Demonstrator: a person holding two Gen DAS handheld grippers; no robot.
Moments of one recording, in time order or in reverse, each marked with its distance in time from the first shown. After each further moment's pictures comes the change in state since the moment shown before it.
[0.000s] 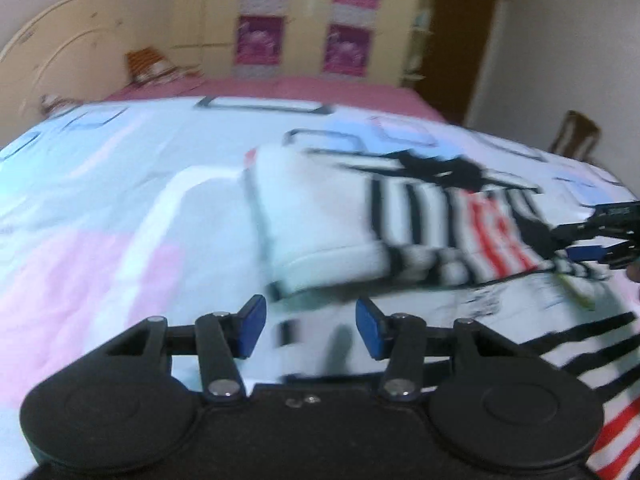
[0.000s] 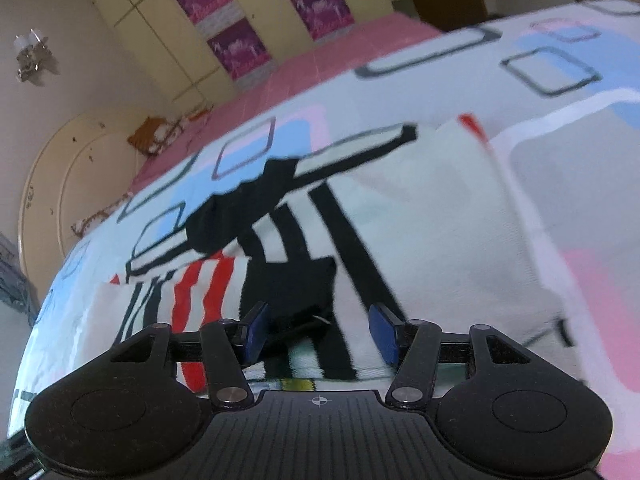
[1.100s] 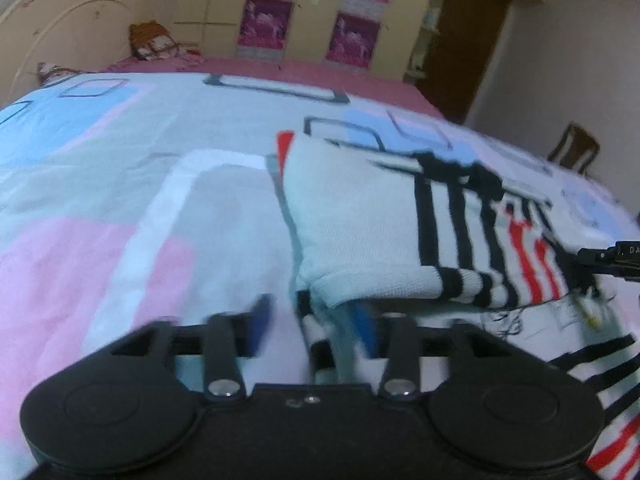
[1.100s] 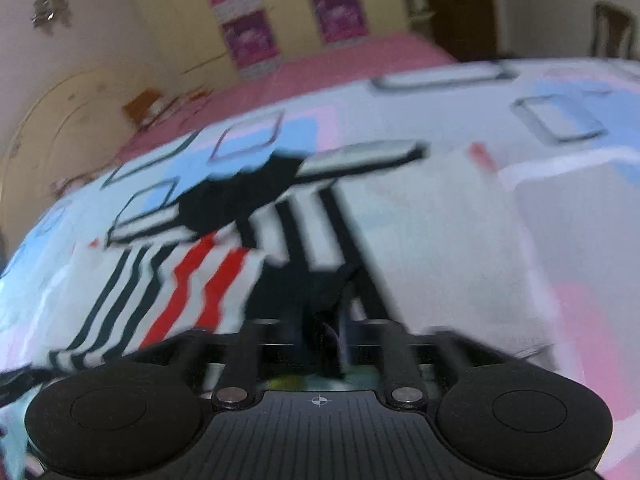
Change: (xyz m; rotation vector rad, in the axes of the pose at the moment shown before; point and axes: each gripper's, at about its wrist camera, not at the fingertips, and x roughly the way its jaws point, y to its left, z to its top) left arm 0.011 0.033 0.005 -0.082 0.012 -0.049; right arm -0.018 0.020 -0.009 -0.178 -0.067 -0.139
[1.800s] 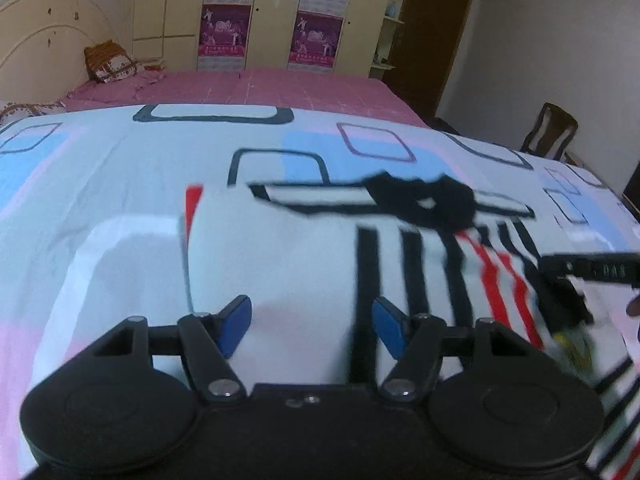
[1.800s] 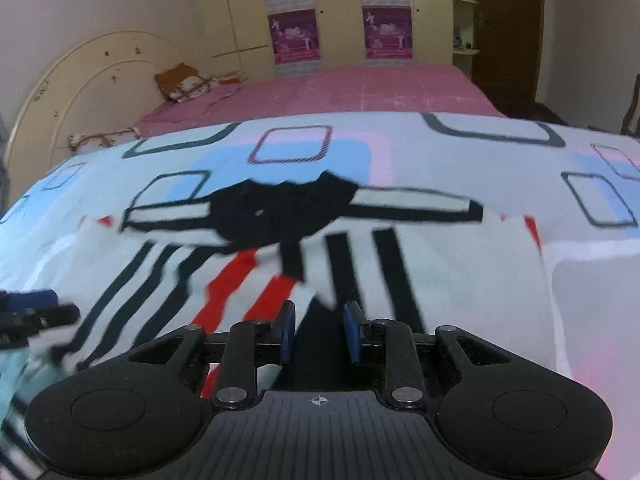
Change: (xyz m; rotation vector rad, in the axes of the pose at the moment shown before) left arm 0.074 -0.049 0.068 0.113 0.035 -0.076; right arm 0.033 0.048 0.020 -0.209 0.012 0.020
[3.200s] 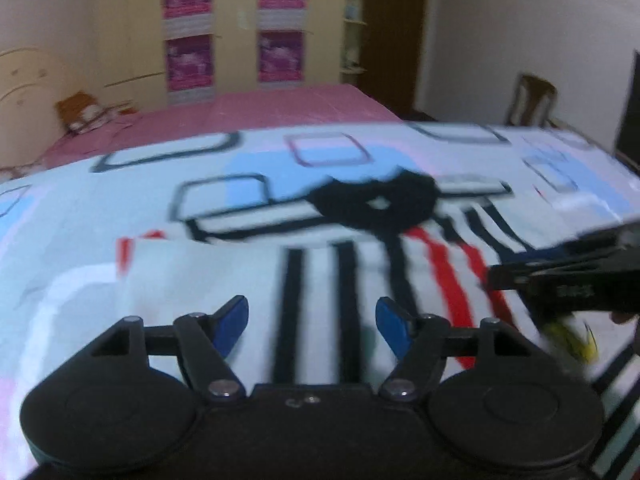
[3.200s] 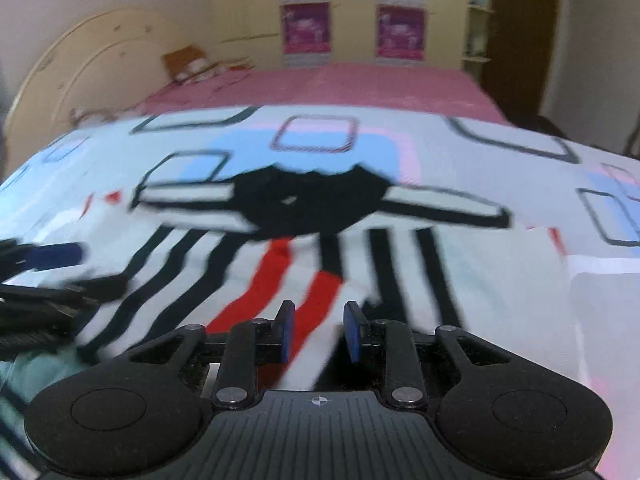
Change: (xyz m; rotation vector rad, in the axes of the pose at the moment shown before) left arm 0.010 -0.060 -0.019 0.202 -0.036 0.004; right arm 0.007 0.042 -0.011 -0.094 0.043 -0.013
